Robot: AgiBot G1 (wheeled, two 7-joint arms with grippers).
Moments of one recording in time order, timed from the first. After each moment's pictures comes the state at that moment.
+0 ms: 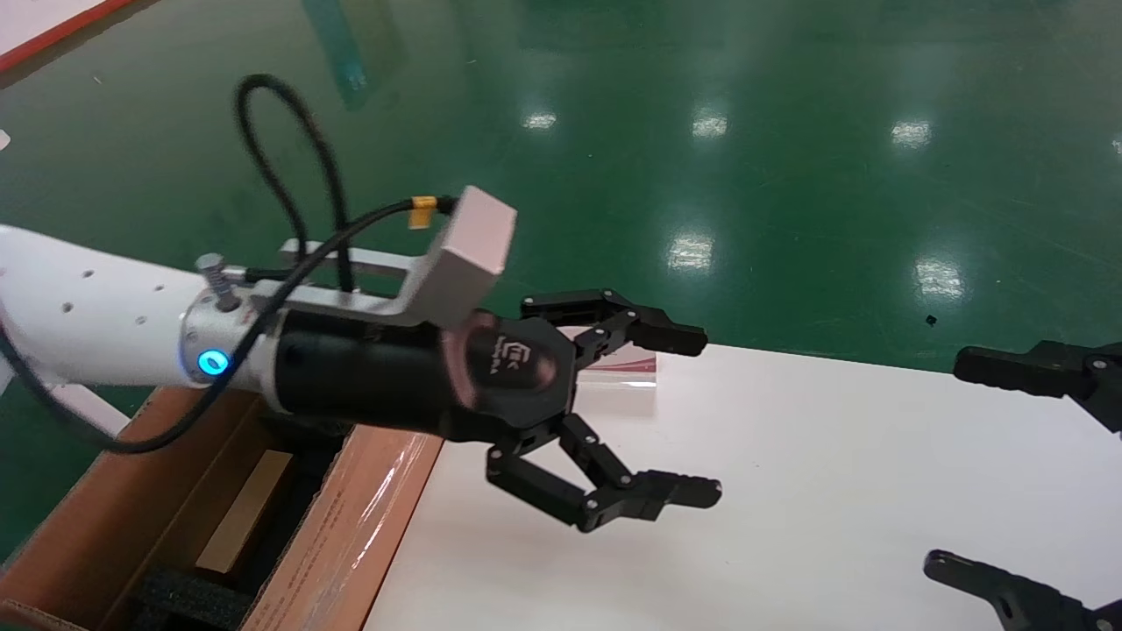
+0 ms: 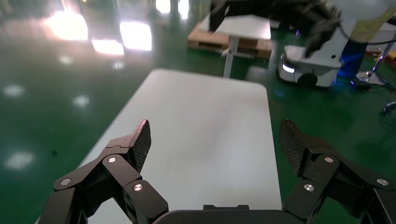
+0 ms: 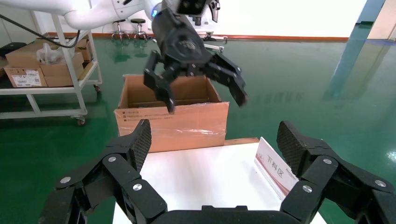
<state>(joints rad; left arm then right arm) -1.29 0.62 0.59 -1.26 0.77 1.40 -0.30 1.08 -0.61 -0.29 1.28 -0.72 -1.49 0.18</state>
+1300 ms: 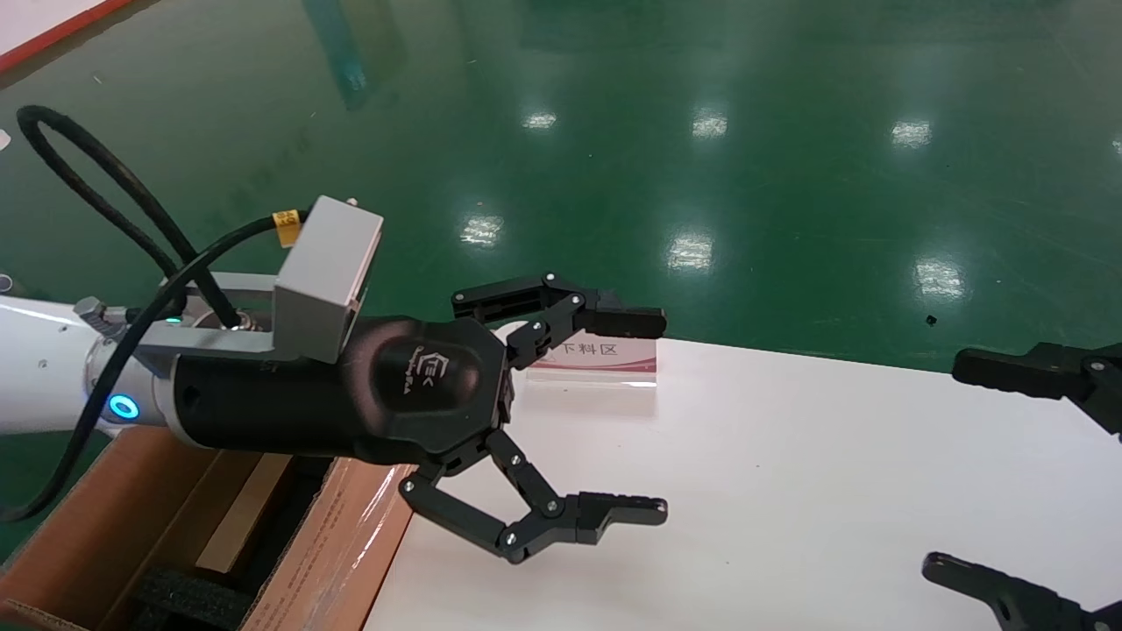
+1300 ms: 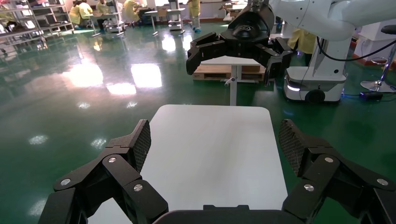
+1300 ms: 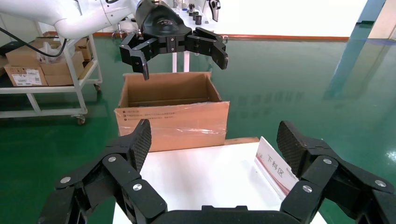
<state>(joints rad) -1.07 0.61 0.28 -1.28 0.73 1.50 -0.19 1.07 -0.61 -0.28 1.28 -0.73 -1.50 0.19</state>
